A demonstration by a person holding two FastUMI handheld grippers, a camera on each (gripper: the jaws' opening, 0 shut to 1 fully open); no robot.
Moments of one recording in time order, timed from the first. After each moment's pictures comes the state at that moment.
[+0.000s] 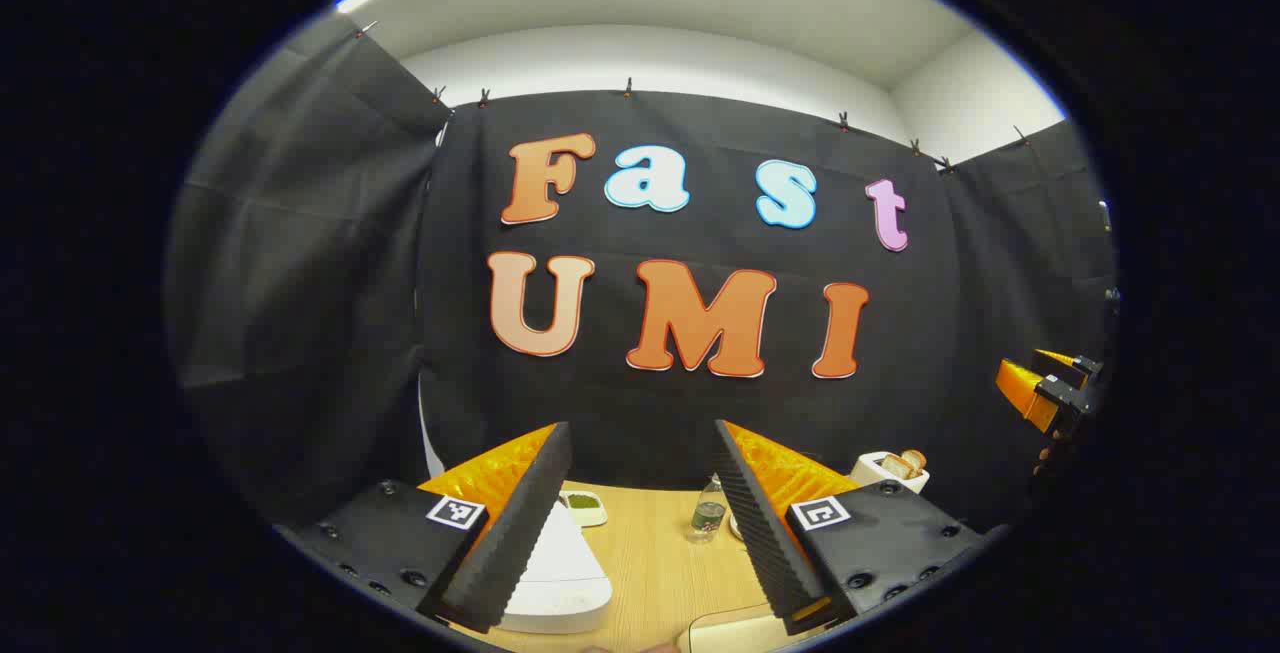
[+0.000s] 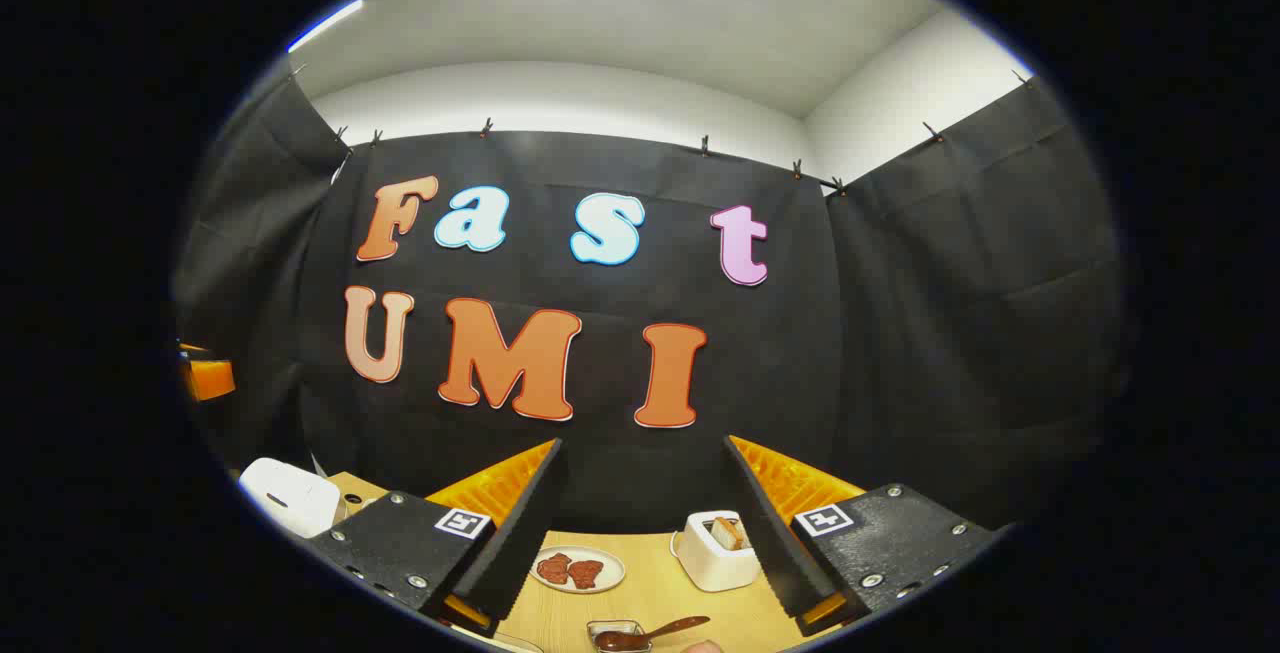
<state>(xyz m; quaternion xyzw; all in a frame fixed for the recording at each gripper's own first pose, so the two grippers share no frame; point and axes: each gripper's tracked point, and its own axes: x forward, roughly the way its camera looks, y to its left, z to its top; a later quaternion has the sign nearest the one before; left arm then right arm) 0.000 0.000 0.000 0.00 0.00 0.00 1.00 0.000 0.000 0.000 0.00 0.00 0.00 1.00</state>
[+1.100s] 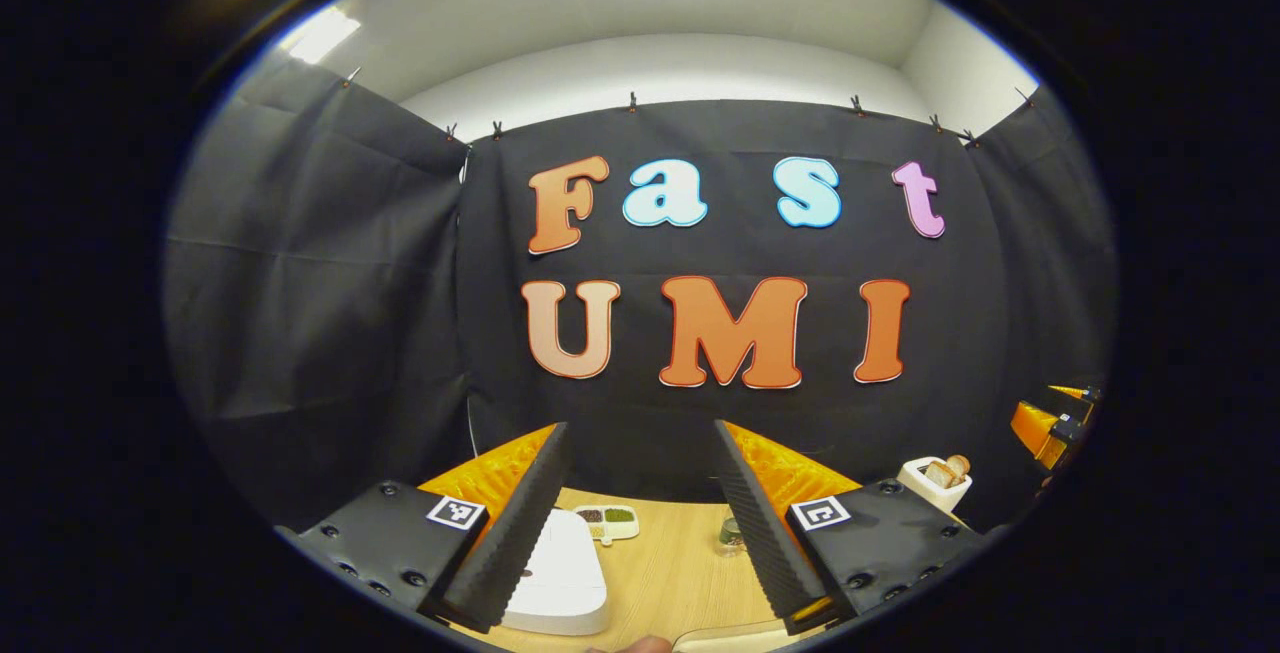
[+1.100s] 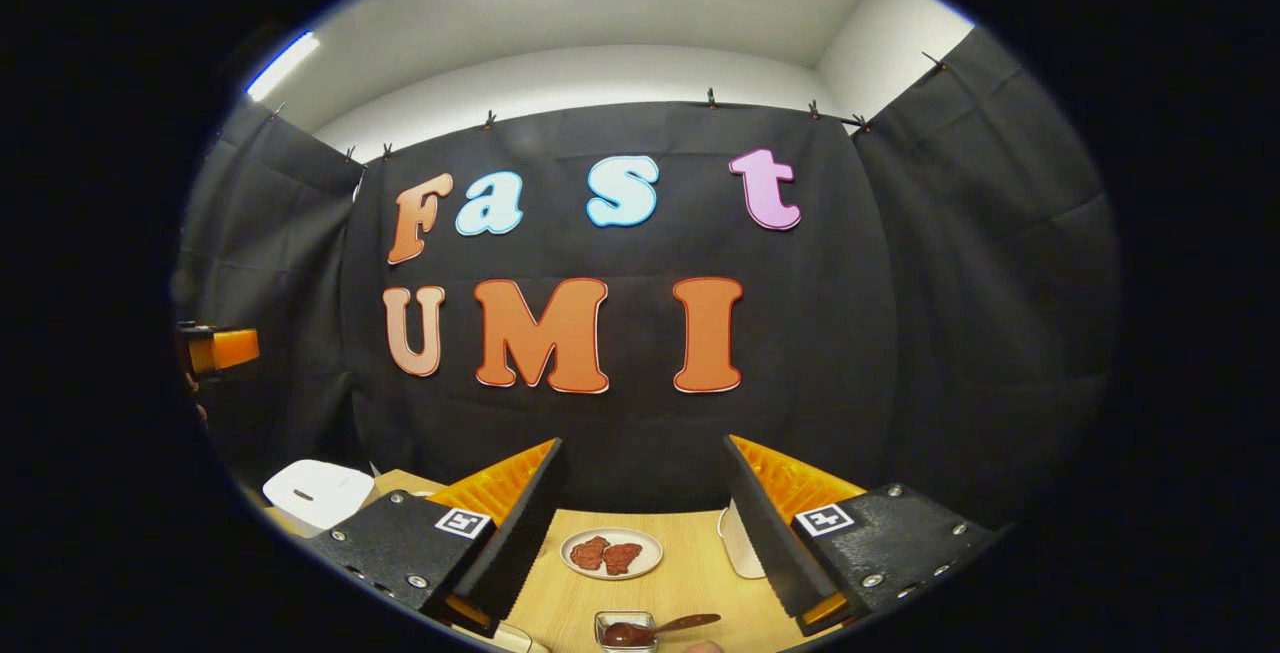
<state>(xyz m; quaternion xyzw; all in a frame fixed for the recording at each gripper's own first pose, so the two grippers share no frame) 0.009 -0.046 0.020 0.05 -0.02 0.08 0.99 0.033 -0.044 -0.063 0.06 0.04 0.08 0.99</state>
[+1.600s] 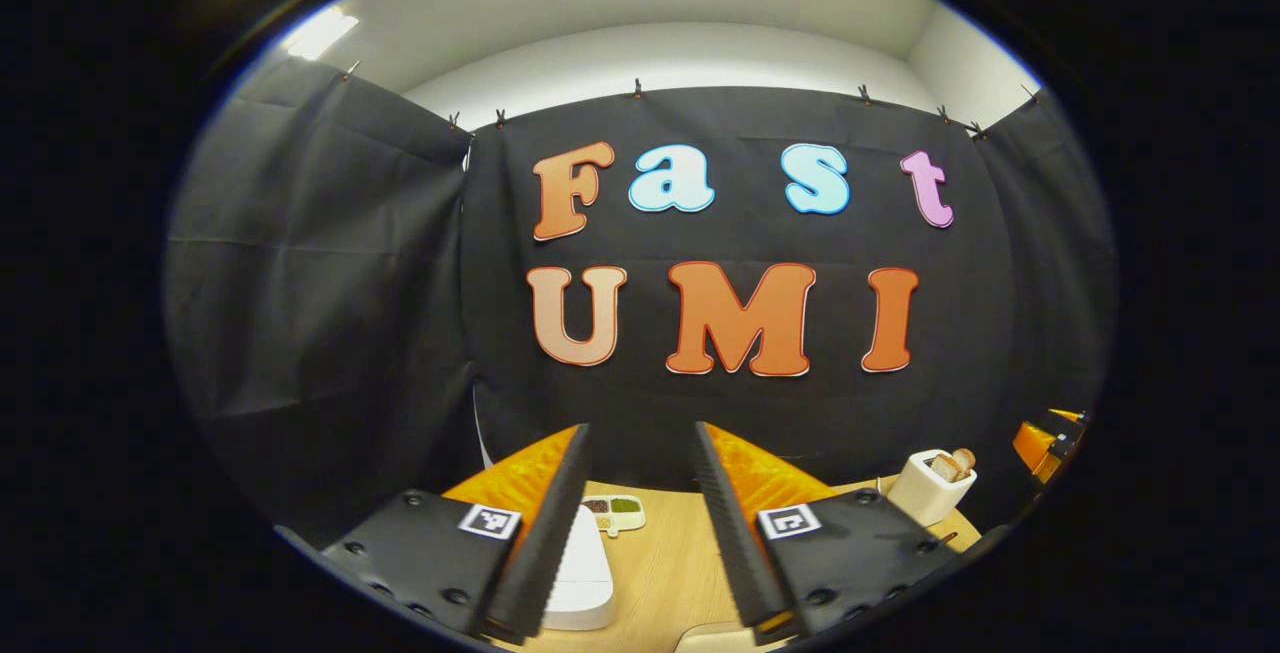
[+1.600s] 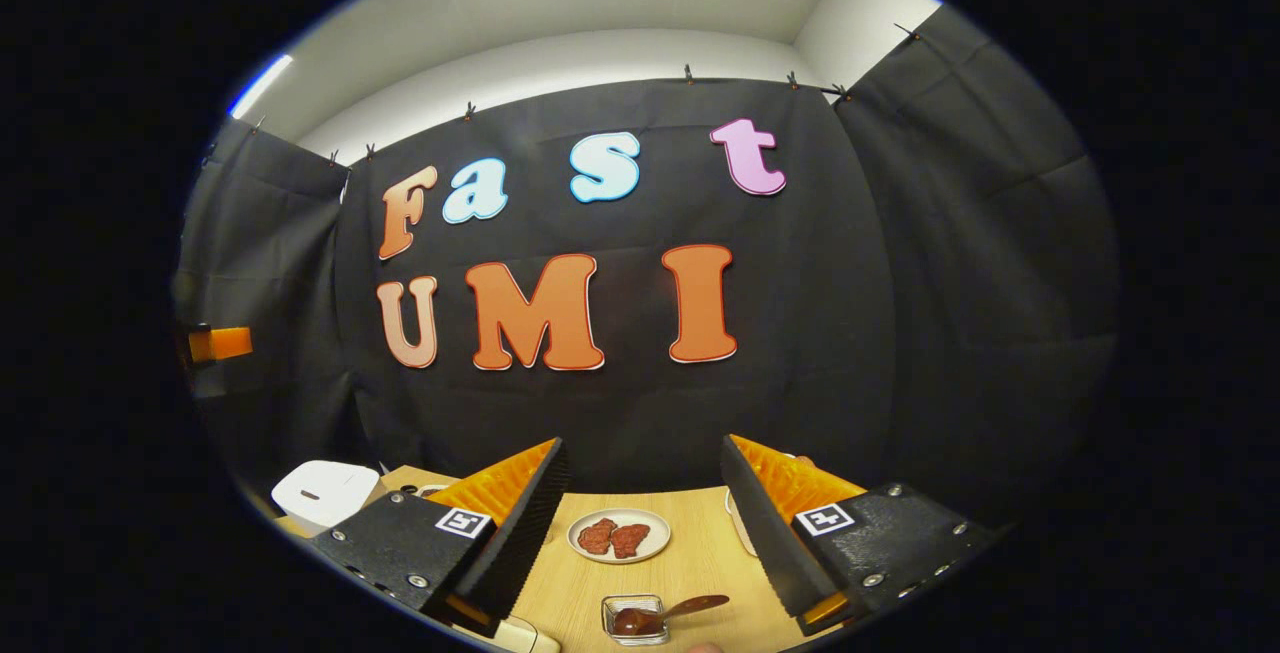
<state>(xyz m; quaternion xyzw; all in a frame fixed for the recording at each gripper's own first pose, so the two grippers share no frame) 0.021 -0.028 0.008 0.06 0.01 0.09 0.99 0.030 -0.049 -0.089 0.08 0.07 0.07 0.99</state>
